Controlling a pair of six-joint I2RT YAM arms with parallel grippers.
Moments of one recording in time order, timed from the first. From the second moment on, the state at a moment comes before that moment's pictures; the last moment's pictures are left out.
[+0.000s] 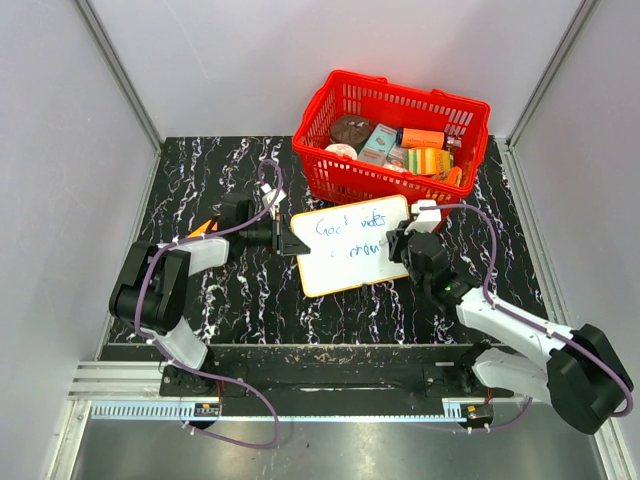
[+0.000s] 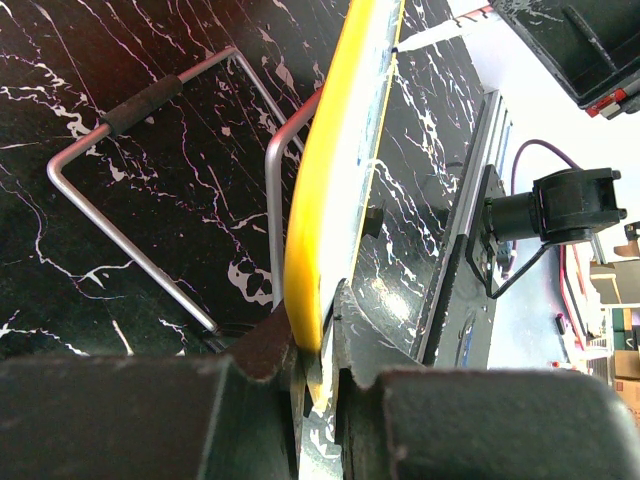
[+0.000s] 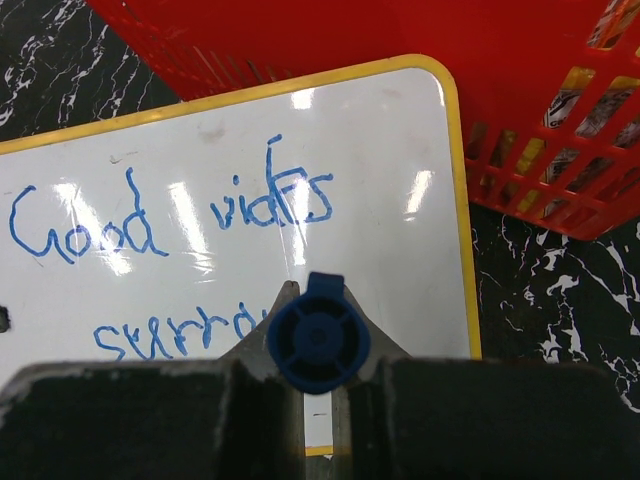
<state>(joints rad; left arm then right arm) -0.26 1.66 0.78 0.25 1.00 -0.34 0.65 1.09 0.52 0.29 0.42 0.35</state>
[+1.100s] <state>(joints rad) -0.26 1.66 0.78 0.26 1.00 -0.34 0.65 1.10 0.54 0.23 0.43 0.35</state>
